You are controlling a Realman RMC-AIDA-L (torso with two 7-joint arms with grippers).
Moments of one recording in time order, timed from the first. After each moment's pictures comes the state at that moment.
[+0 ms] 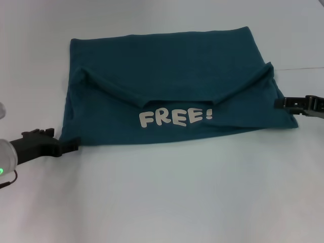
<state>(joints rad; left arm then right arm) -0.55 -2.14 0.77 0.65 2.07 0.83 -1.62 0.59 1.89 -0.58 -0.62 -2.16 -1.25 2.20</state>
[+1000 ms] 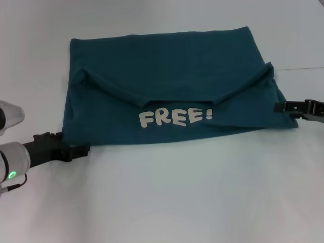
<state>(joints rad) -0.56 -2.15 0.86 0.65 2.08 0.77 -1.62 0.58 1.90 -0.58 -0.61 -2.16 -1.22 2.20</state>
